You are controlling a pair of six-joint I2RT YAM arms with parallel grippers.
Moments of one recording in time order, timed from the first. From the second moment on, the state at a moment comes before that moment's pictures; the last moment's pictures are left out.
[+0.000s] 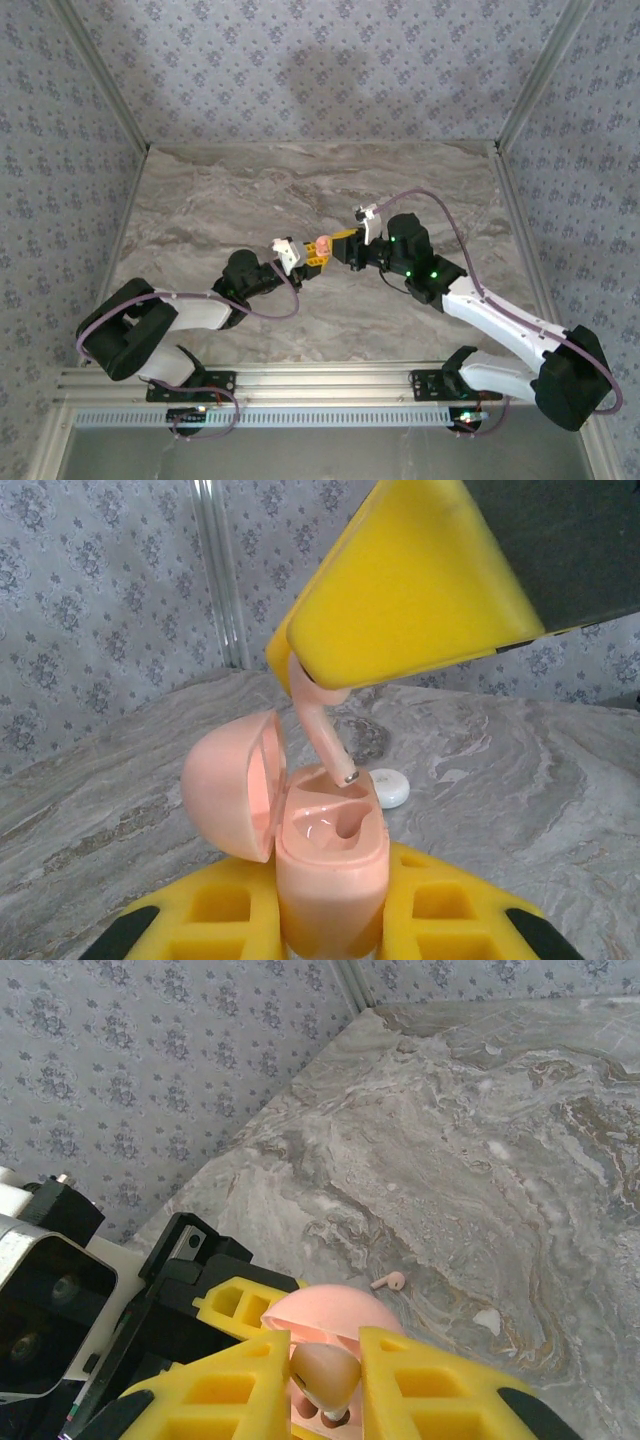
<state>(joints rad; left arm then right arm) -0.74 1.44 0.38 1.08 0.41 0.05 0.69 1.11 0.73 0.08 -0.32 0.38</state>
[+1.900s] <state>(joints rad) -0.74 1.40 0.38 1.03 0.46 0.02 0.66 1.10 0.72 0.04 -0.45 0.27</state>
